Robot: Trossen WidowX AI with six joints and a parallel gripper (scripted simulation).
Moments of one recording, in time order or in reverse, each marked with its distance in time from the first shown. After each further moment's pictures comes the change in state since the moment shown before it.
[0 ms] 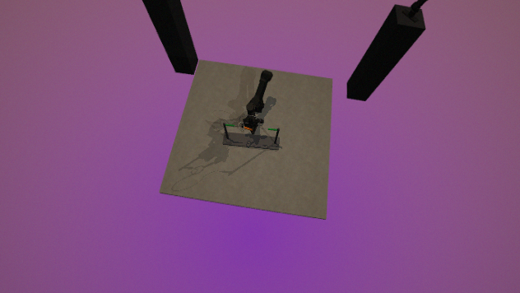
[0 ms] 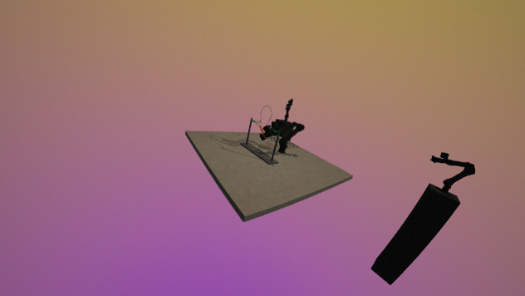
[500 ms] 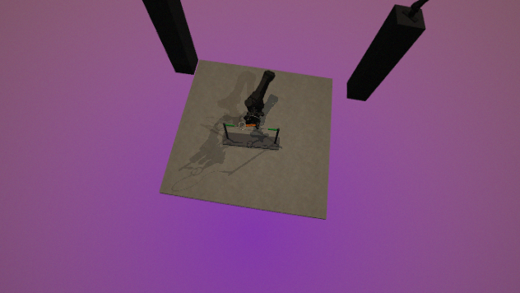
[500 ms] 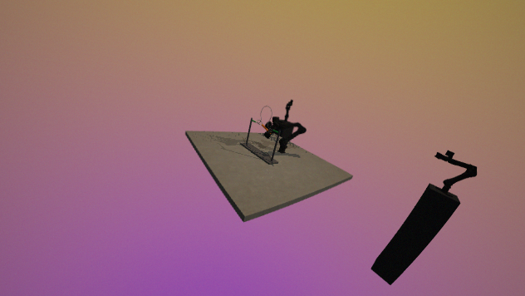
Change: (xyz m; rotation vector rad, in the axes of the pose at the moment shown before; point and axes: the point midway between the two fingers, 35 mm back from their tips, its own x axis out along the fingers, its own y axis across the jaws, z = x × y) arm -0.028 0.049 0.008 0.297 0.204 0.107
